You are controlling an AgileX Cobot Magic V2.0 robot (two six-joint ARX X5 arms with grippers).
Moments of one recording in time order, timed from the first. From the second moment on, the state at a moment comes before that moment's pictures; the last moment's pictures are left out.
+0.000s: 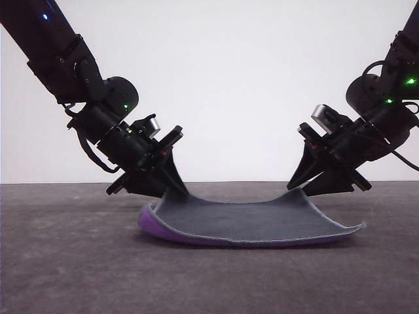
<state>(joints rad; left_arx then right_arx) -0.31 2.11 1.46 -0.23 0.58 -0.15 0.08 2.01 1.27 -0.15 -0.73 0.14</state>
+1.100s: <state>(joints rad) -0.27 2.06 1.46 -0.54 0.78 0.01 -0.04 2.01 1.27 -0.51 -1.16 0.00</state>
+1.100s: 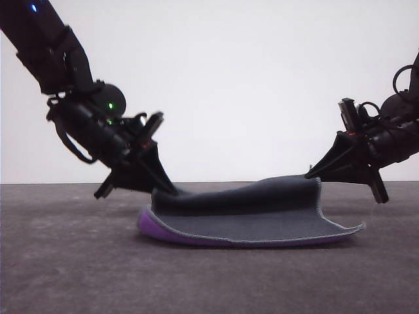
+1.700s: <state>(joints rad) -0.28 2.01 1.46 -0.82 0.82 0.14 -0.04 1.98 1.27 -0.96 -1.15 -0.36</state>
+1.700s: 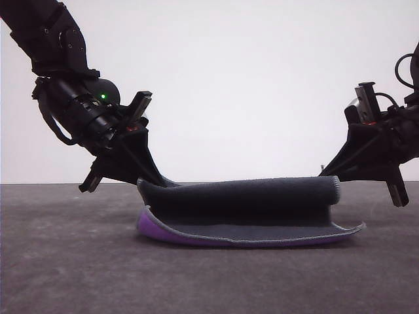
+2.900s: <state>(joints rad) -0.29 1.75 1.46 -0.86 0.57 0.15 -0.08 1.63 1.27 -1.10 -1.00 -0.44</state>
